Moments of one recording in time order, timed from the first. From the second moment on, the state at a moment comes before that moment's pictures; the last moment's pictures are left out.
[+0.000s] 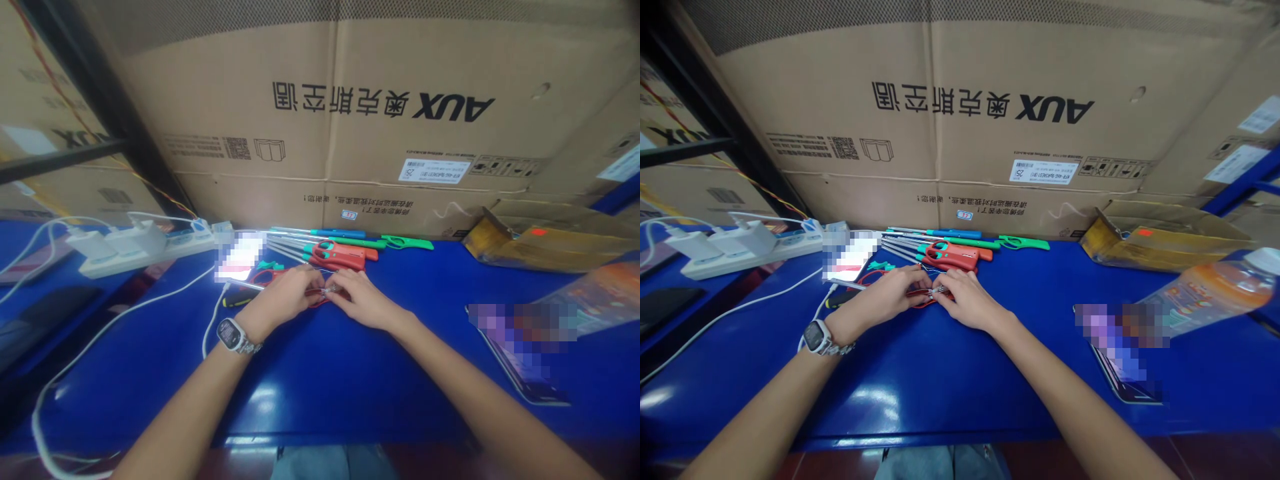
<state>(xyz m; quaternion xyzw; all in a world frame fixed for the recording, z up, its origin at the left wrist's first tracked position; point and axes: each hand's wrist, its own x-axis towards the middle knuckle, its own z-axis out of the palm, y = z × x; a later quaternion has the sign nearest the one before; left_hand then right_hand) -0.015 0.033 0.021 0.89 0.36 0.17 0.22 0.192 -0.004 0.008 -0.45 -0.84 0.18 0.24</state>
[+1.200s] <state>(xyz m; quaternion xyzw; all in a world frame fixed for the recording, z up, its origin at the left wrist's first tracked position) -0.011 0.031 0.018 0.89 0.38 0.16 0.21 0.189 -0.016 0.027 -0.45 -0.87 0.09 0.19</state>
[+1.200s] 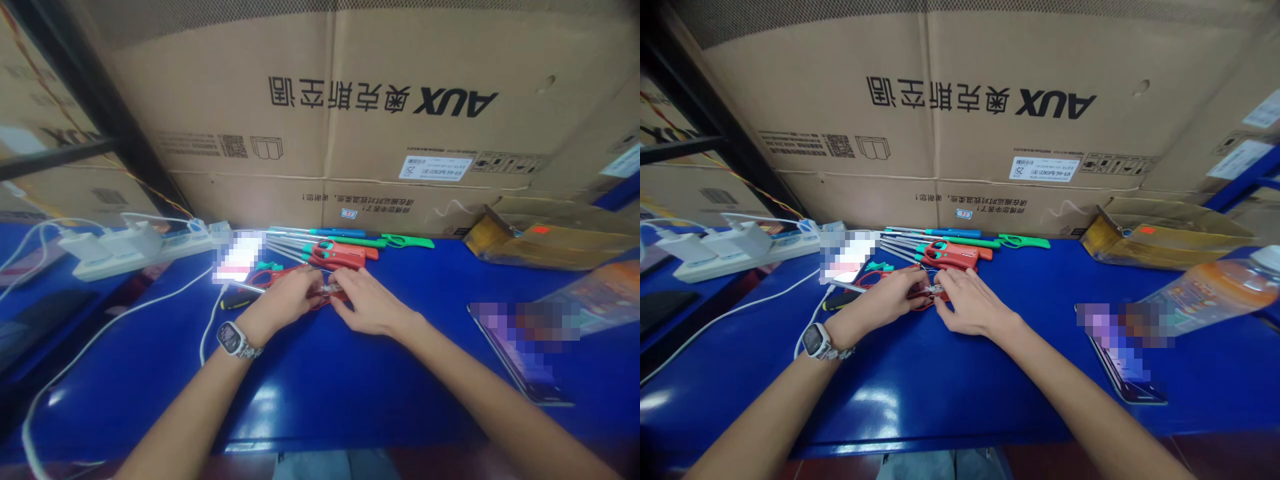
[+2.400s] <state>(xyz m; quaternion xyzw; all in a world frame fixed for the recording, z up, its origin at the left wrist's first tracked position) -0.056 0.045 0.042 0.85 0.45 0.11 0.27 0.213 -0.009 0.001 -0.43 -0.87 0.06 0.22</state>
